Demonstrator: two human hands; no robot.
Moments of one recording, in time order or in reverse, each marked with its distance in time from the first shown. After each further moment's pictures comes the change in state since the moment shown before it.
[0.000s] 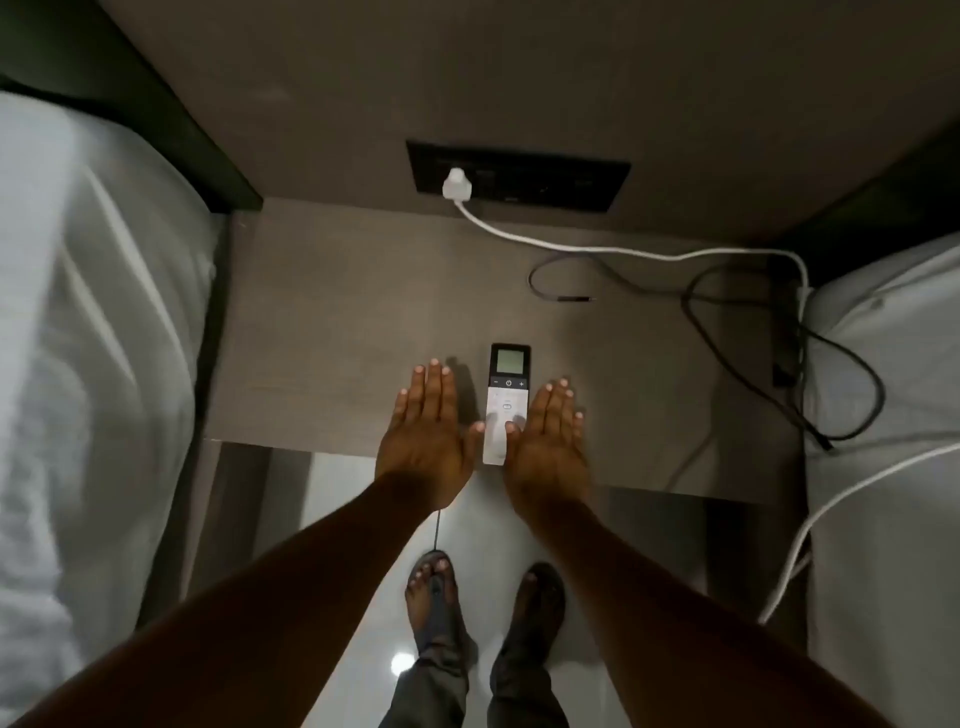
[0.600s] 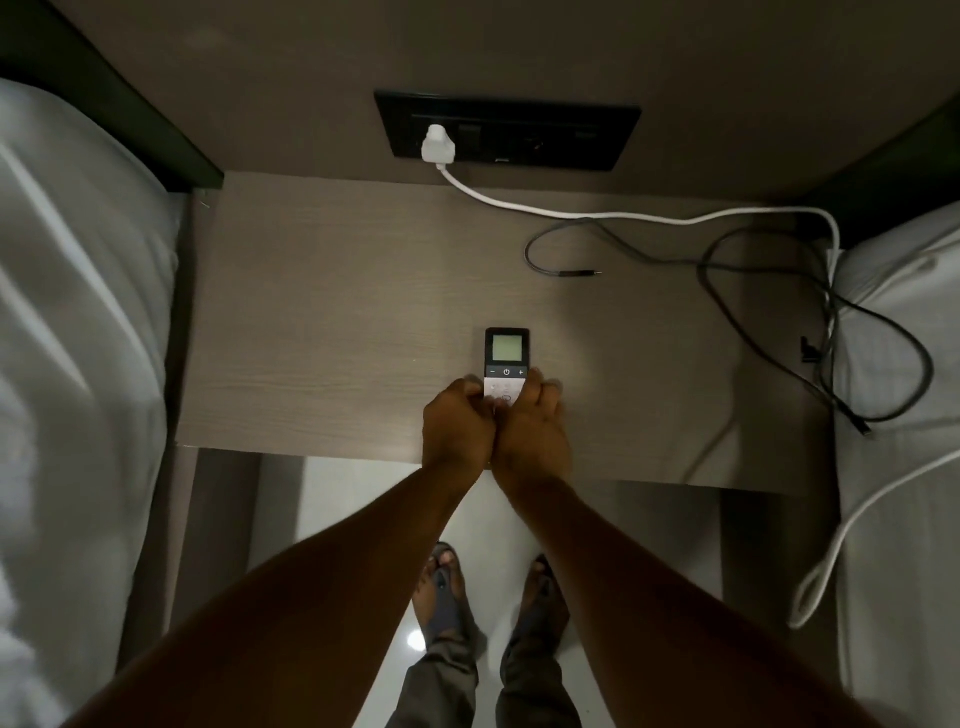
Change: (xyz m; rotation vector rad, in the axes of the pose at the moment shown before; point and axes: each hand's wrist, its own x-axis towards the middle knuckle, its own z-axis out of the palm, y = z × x) left_hand 0.048 0.039 0.036 -0.664 0.140 -0.316; right_hand 0.032 -0.013 0.008 0.282 -0.177 0.188
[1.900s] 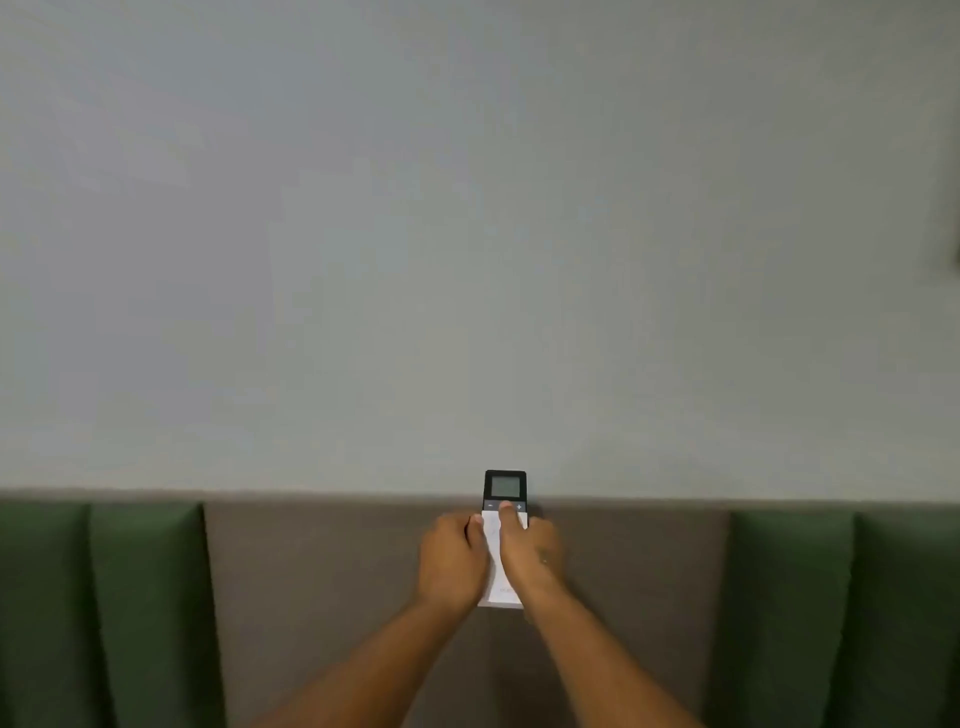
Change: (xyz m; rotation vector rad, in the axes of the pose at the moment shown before) left_hand -0.201 0.527 -0.489 -0.291 0.426 0.796; right_hand -0.258 -0.341 -0.618 0.897 0.545 -0.310
